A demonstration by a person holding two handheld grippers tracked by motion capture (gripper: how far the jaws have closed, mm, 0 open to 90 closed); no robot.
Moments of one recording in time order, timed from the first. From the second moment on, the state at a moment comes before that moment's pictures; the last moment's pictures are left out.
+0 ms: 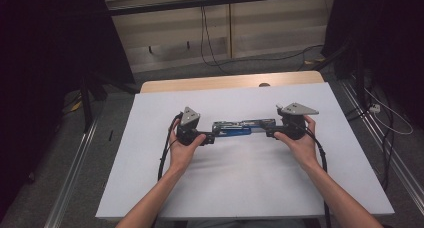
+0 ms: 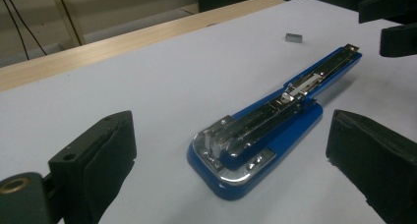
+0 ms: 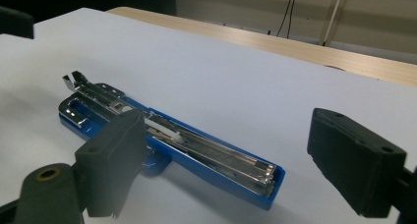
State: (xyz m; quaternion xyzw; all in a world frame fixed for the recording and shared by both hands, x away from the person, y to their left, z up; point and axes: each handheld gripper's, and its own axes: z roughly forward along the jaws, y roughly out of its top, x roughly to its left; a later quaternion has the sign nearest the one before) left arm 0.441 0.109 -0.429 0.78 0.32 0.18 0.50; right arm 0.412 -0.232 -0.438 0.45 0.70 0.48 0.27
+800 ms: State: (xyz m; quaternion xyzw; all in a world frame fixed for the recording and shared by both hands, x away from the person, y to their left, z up) left arm 0.386 0.161 -0.431 0.76 0.33 0.22 0.51; right arm 0.418 -0.251 -0.432 0.47 0.69 0.48 0.27
